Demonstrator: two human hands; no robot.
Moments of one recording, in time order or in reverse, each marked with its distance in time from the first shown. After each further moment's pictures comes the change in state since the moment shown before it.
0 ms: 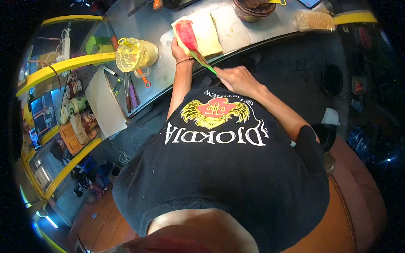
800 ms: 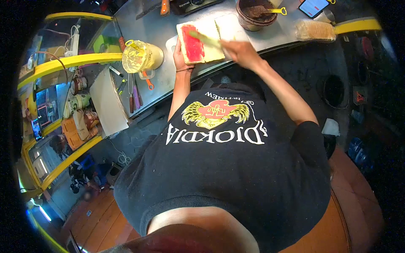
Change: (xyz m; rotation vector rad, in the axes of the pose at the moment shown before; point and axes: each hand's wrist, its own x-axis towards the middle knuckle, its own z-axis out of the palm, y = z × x) left_hand -0.010 0.018 0.001 -0.023 -0.386 -0.039; right_hand 0.055 0.095 -0.015 0.001 0.209 -0.008
